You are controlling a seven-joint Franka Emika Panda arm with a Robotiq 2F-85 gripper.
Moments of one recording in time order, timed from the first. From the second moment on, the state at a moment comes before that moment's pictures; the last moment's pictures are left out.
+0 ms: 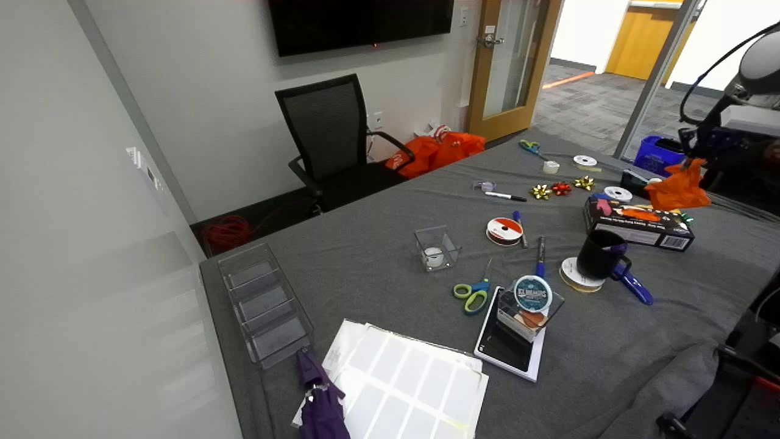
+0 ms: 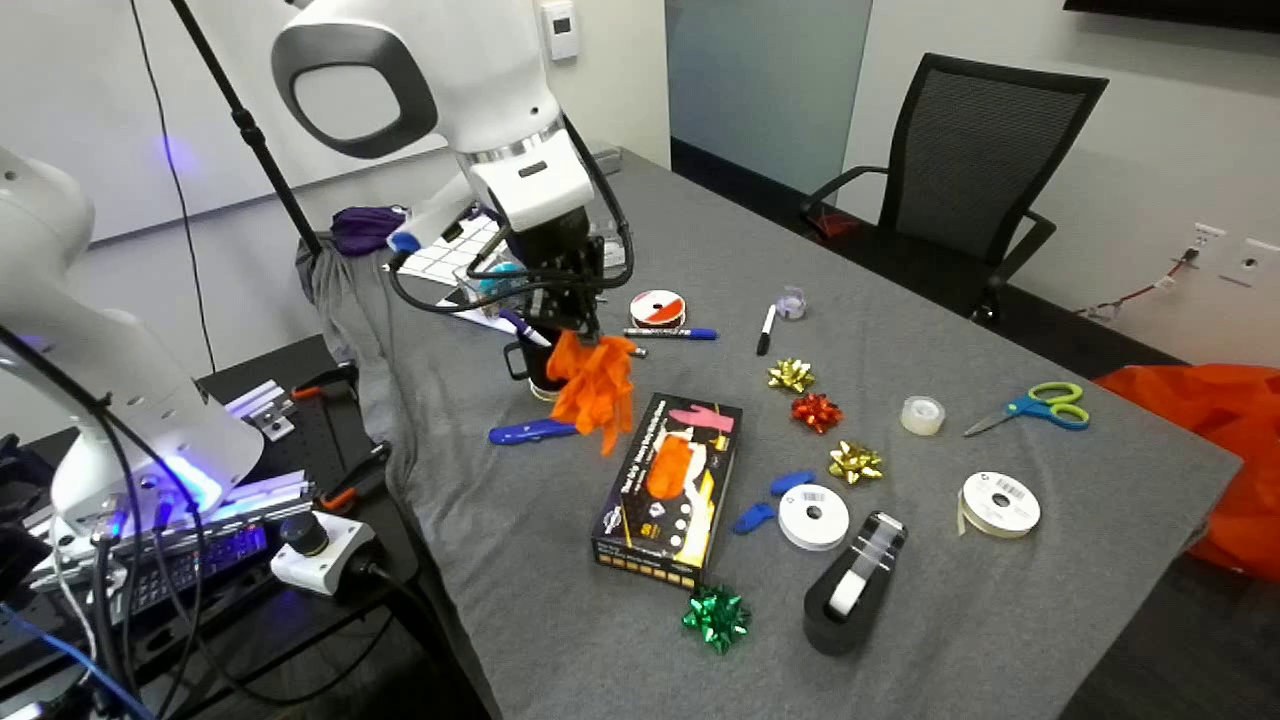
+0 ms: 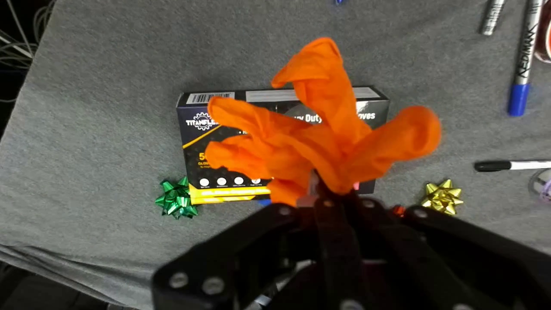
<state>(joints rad) -0.24 -0.03 -0.40 -2.32 0.03 2.47 0.27</state>
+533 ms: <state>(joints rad) -0.30 -0.05 -0.40 -2.40 -0.05 2.42 0.16</state>
